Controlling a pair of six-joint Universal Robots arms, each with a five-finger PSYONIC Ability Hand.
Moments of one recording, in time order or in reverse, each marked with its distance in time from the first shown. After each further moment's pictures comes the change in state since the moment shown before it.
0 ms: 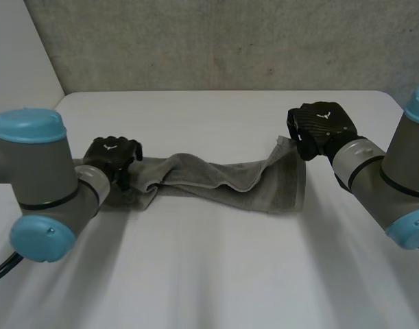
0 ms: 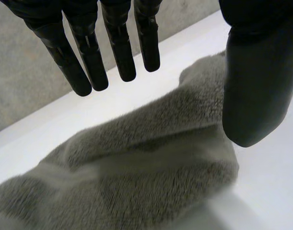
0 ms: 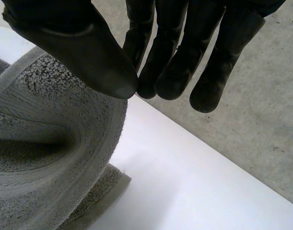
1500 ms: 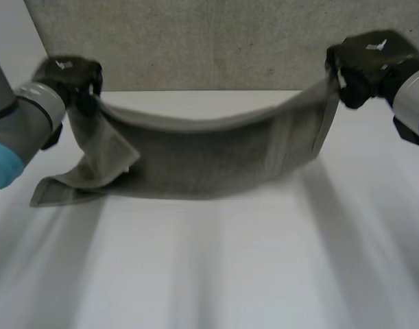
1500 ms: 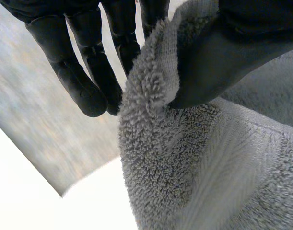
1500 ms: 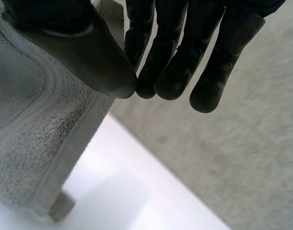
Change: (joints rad) left arm 0.114 0.060 0.375 -0.255 0.047 0.035; right arm -0.067 -0.179 -0.263 0.404 -0.016 -0.142; left_hand 0.885 0.926 0.978 0.955 0.934; right_hand 0.000 0.000 0.000 0.000 0.000
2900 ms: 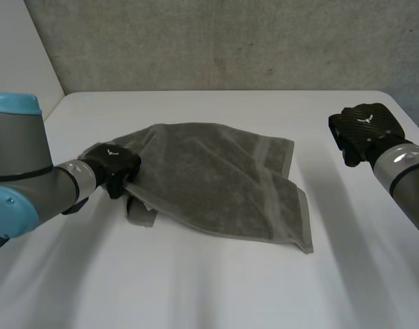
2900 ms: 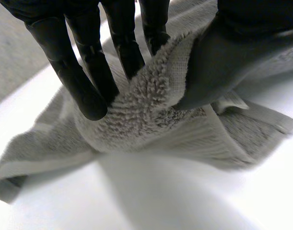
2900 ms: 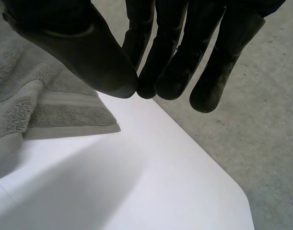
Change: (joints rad) left arm 0.022 -0.123 -0.251 0.024 0.226 0.242; right arm -0.069 0.022 0.435 -0.407 0.042 -0.078; left_hand -0.068 -0.116 -0.172 -0.154 -0.109; right_hand 0.012 0.000 0.000 0.000 0.003
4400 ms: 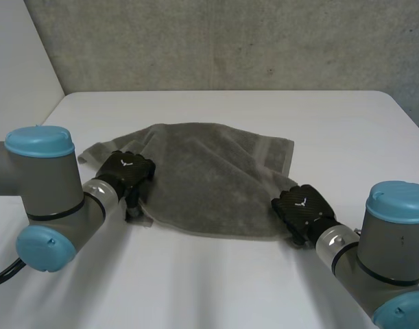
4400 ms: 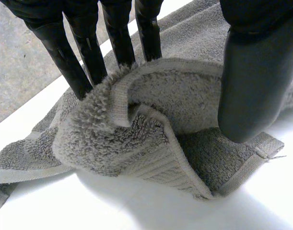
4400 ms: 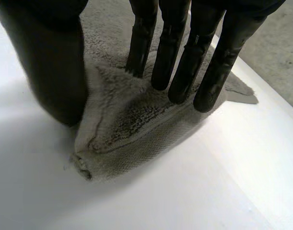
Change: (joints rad) left arm -0.121 0.020 -0.172 0.252 -0.151 -0.093; right arm 0.174 0.221 0.233 -0.206 -0.024 -0.058; left_hand -0.731 -0.720 -0.728 -0.707 -0.743; right_hand -0.572 -0.545 -0.561 -0.557 -0.595
